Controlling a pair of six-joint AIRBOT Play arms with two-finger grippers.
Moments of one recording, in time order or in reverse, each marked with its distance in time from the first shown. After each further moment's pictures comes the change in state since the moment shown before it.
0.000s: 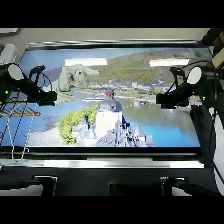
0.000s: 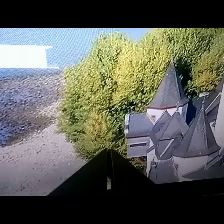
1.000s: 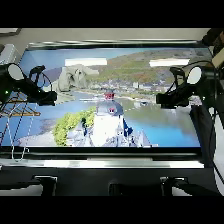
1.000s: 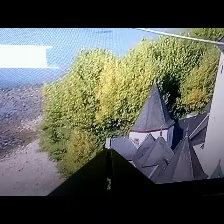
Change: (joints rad) left arm 0.000 0.000 0.000 0.000 0.000 0.000; right arm 0.000 0.000 0.000 0.000 -0.003 0.001
